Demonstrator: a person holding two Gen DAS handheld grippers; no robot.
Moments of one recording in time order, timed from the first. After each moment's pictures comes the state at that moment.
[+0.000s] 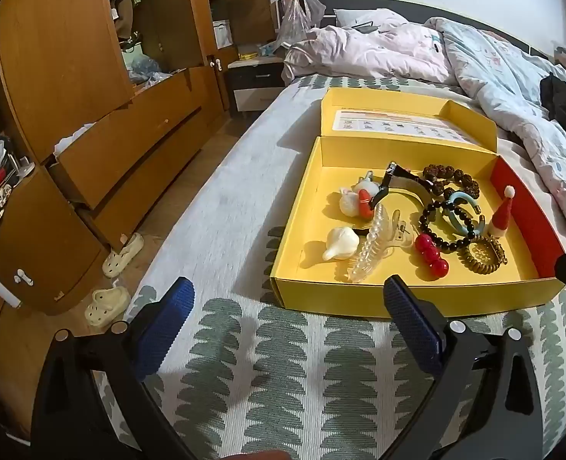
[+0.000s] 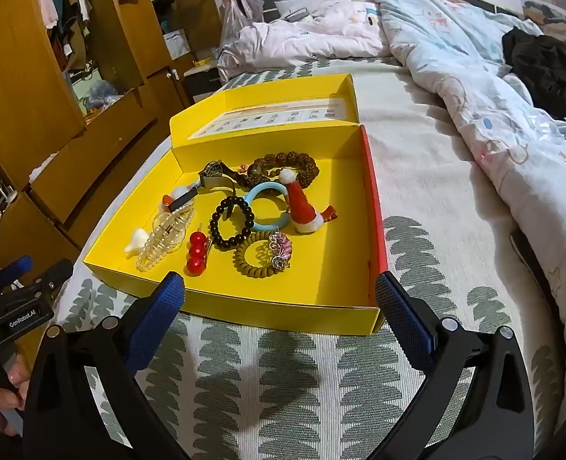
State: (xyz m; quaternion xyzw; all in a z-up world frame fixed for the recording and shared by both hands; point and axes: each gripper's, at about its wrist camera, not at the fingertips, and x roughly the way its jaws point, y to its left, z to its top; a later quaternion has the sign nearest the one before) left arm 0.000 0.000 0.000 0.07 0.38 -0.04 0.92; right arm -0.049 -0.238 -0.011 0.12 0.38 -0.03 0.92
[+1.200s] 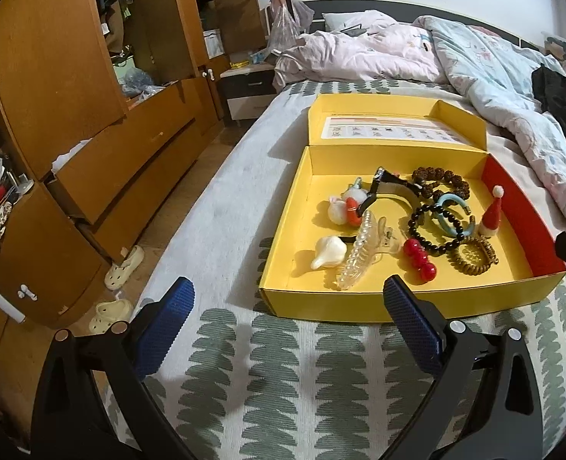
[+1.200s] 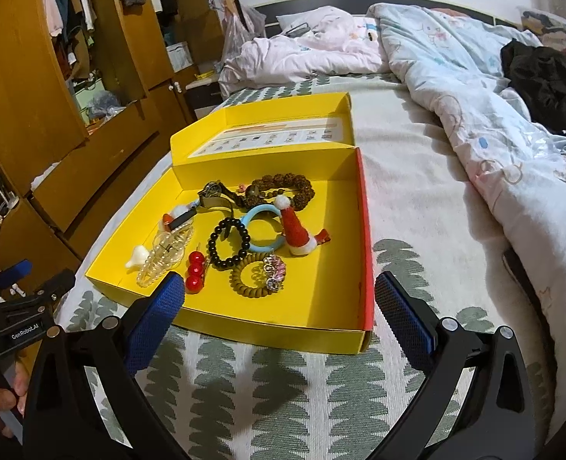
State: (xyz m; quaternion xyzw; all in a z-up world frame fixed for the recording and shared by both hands) left arm -0.003 -0.016 0.009 0.09 0.37 -0.05 0.92; right arm -0.049 -0.244 0.002 0.11 0.35 -0.02 0.93
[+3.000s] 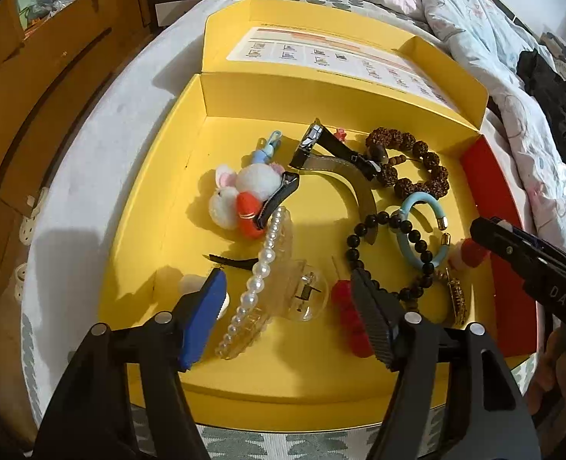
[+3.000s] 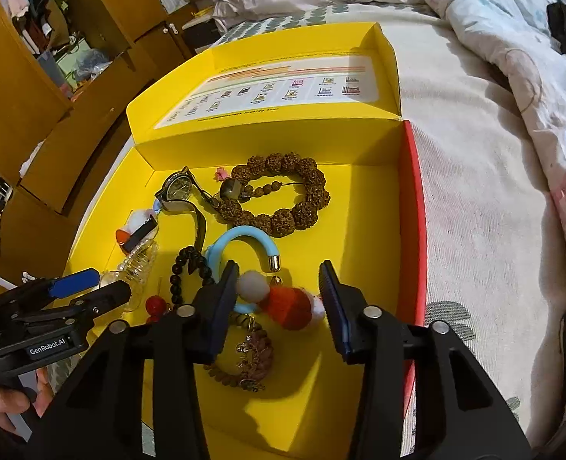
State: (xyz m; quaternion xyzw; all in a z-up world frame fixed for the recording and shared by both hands) left arm 0.116 -0.071 -0.043 0.02 0.55 -0.15 0.82; right arm 0.090 -0.280 -0.045 0.14 0.48 0.02 0.86
